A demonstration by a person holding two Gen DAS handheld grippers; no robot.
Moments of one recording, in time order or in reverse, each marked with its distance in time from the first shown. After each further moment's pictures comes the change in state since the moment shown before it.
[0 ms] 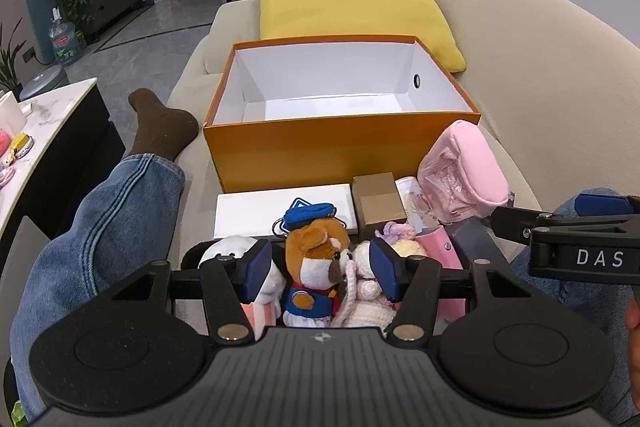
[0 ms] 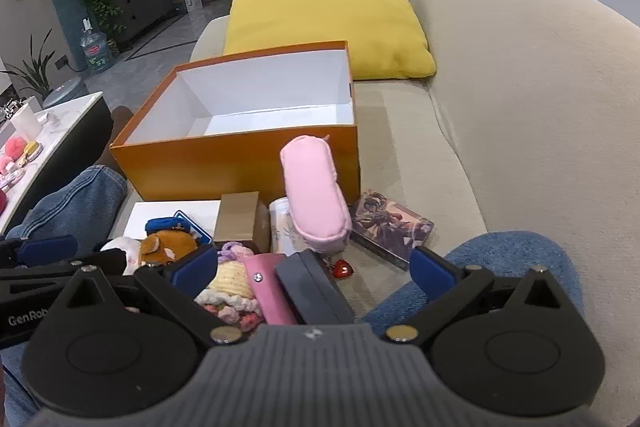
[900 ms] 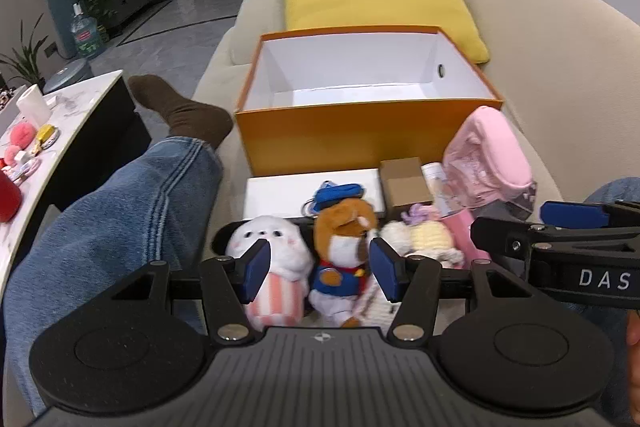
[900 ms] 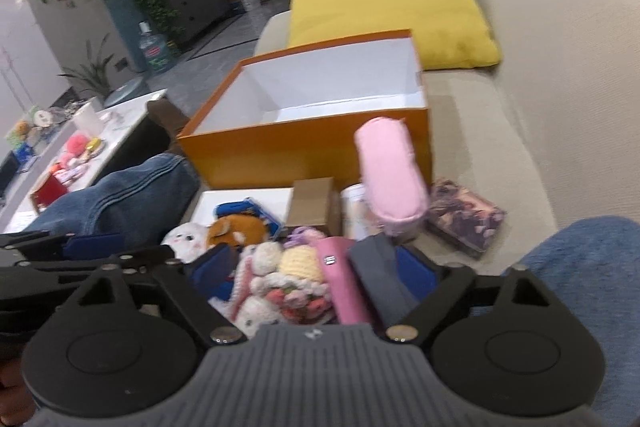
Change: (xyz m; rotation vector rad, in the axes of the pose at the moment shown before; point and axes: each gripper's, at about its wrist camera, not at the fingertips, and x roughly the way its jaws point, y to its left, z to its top) left arm -0.011 0.009 -0.010 -0.035 0.027 0.098; right arm 0.005 0.012 -0.010 -0.021 0.027 0.253
